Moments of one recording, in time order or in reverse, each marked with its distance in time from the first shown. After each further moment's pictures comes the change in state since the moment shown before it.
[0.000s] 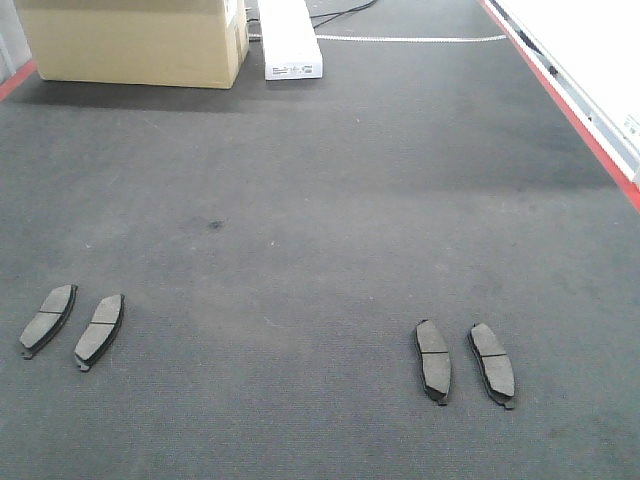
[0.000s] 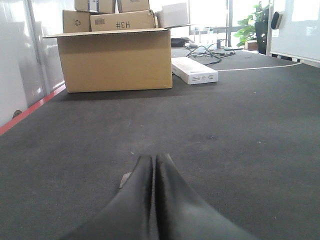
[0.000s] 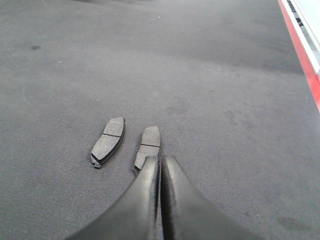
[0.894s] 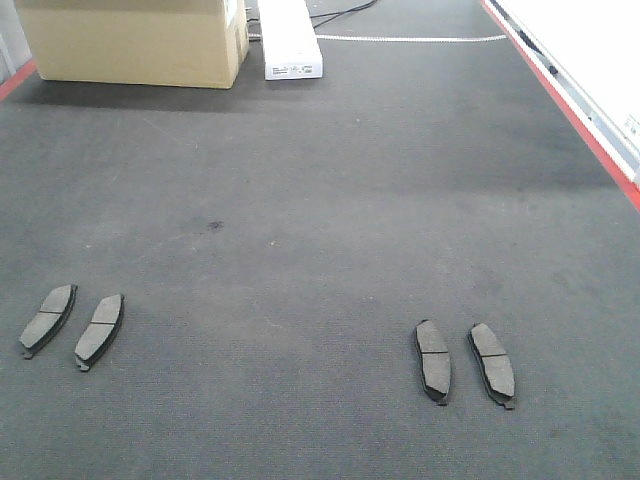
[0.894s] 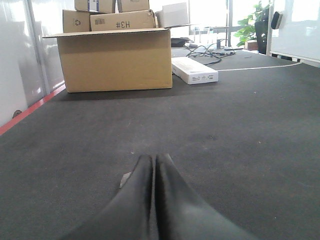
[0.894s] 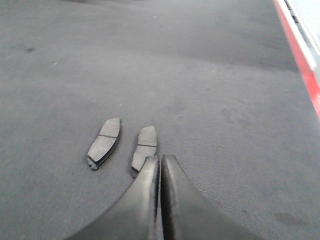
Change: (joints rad) left arm 0.000 0.000 0.000 0.000 0.000 0.000; right arm -0.064 0.000 0.000 0.024 -0.014 0.000
